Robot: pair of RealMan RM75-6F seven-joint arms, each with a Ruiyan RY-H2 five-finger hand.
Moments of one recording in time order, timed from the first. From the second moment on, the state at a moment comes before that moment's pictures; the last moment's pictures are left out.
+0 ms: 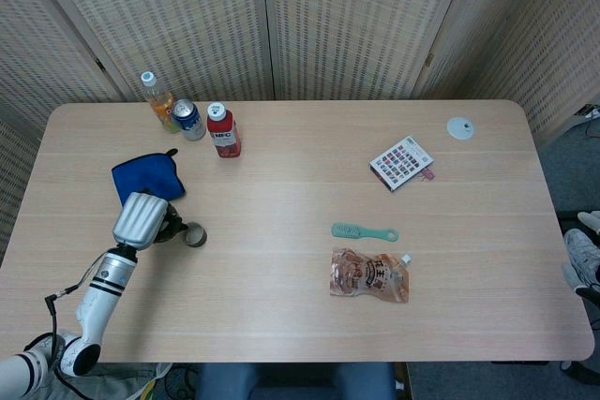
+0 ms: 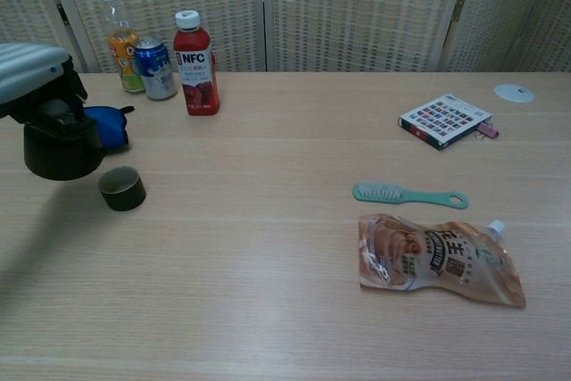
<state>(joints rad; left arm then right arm) -0.58 -1.46 -0.16 -1.33 1.36 1.15 0.26 -0.03 -0.96 0.13 -1.75 -1.43 1.63 -0.03</state>
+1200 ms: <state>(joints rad) -0.59 -1.51 -0.11 -1.25 1.47 1.23 0.38 -0.04 -0.97 0.13 -1.74 -1.43 1.63 -0.02</state>
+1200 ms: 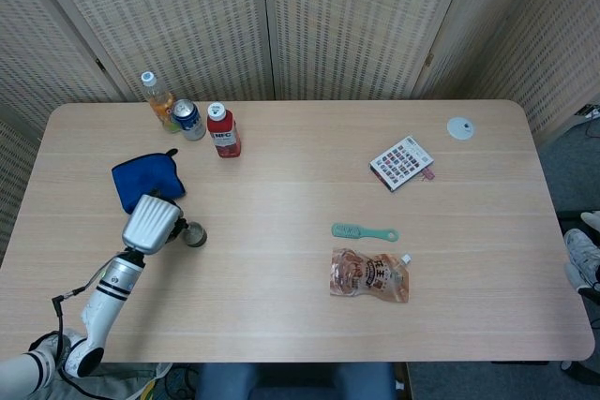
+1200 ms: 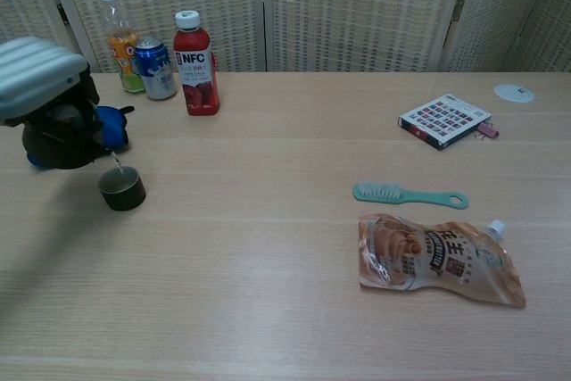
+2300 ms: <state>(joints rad) -0.59 -1.53 -0.10 -1.20 1.51 1.25 0.42 -0.04 -0.97 0.14 -1.73 -1.43 1.63 -0.02</state>
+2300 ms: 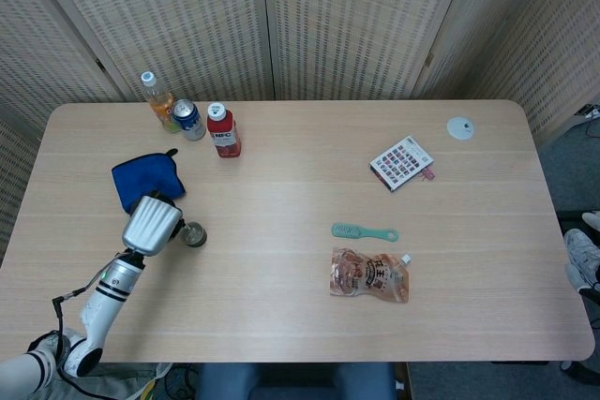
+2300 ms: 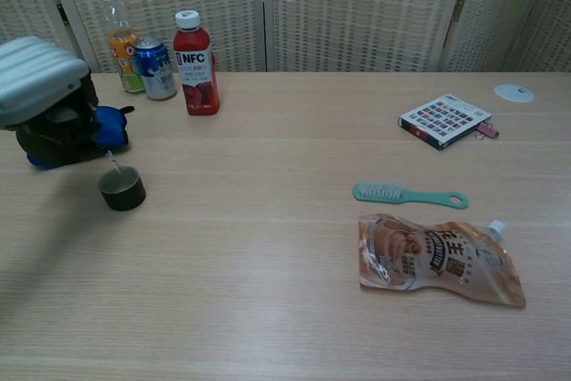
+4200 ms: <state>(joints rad) -0.56 -1.51 -0.17 -1.24 1.39 1.22 -0.04 -0.03 -0.98 0.14 -1.74 -1.43 1.63 -0.03</state>
